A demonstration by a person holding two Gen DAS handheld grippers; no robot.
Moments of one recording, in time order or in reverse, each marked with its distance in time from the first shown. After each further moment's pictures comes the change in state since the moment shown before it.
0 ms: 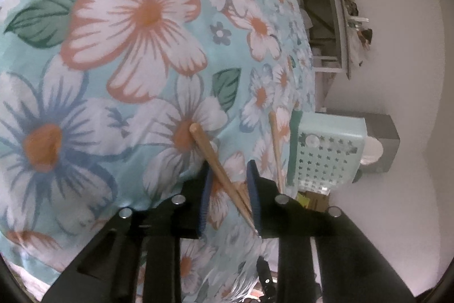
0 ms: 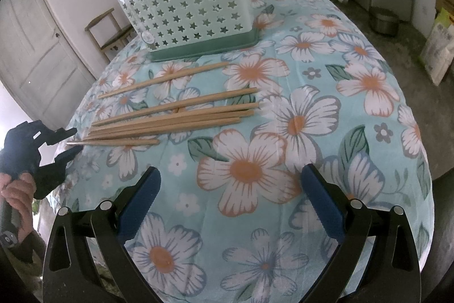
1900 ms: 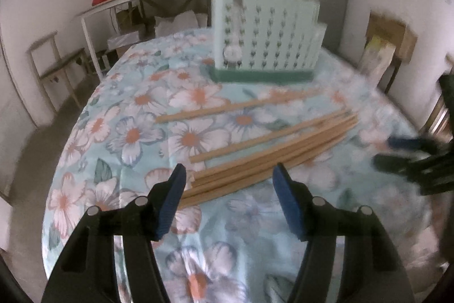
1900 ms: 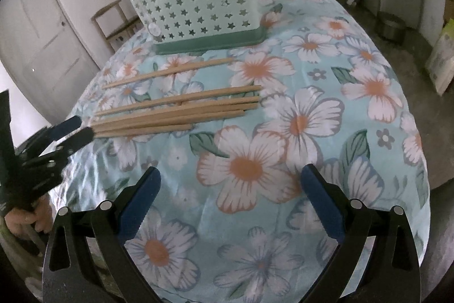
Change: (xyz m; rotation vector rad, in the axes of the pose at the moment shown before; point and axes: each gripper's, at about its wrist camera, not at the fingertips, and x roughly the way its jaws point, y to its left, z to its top) left arm 0.041 -0.095 -0.128 1.339 -0.166 0.404; right arm 0.000 0.000 0.003 -0.042 0.016 0.019
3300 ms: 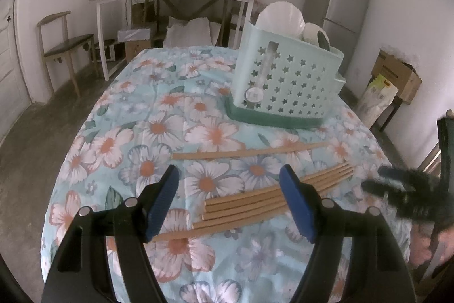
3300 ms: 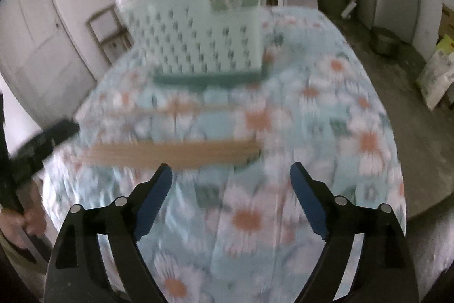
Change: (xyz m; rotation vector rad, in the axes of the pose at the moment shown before) left arm 0.000 0.028 0.040 -0.143 -0.037 -0.023; right arm -0.005 0.013 0.040 -0.049 -0.013 -0.083
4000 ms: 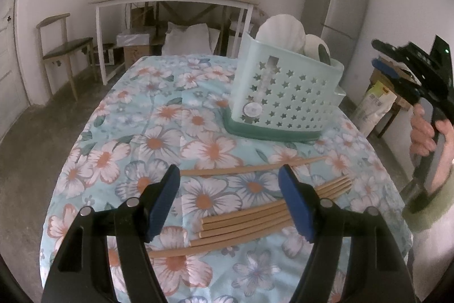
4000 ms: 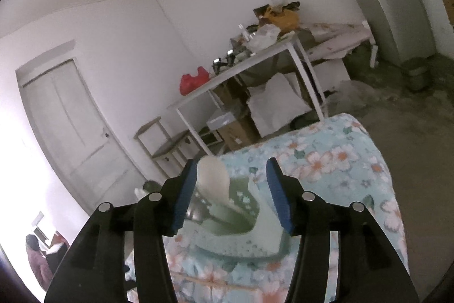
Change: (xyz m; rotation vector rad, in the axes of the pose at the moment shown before) left arm 0.003 0.002 0.013 -0.013 -0.037 -0.014; right arm -0.052 -0.075 0.129 0.203 -0.507 0.357
